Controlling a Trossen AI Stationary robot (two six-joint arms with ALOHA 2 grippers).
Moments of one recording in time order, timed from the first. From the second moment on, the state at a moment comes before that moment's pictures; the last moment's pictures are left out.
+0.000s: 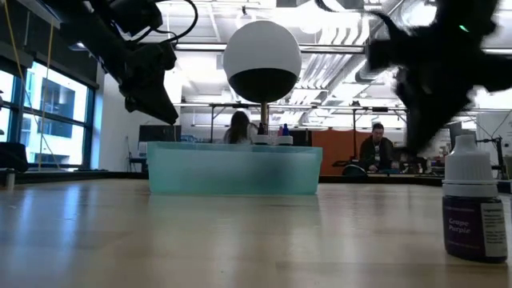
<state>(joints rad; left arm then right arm) 0.24 1.04 0.61 -0.29 -0.04 -0.27 0.41 1.58 0.94 -0.80 0.35 0.71</state>
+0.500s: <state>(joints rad) 0.24 1.04 0.61 -0.28 0.05 -0.15 0.10 1.59 1.30 -0.66 0.23 0.70</state>
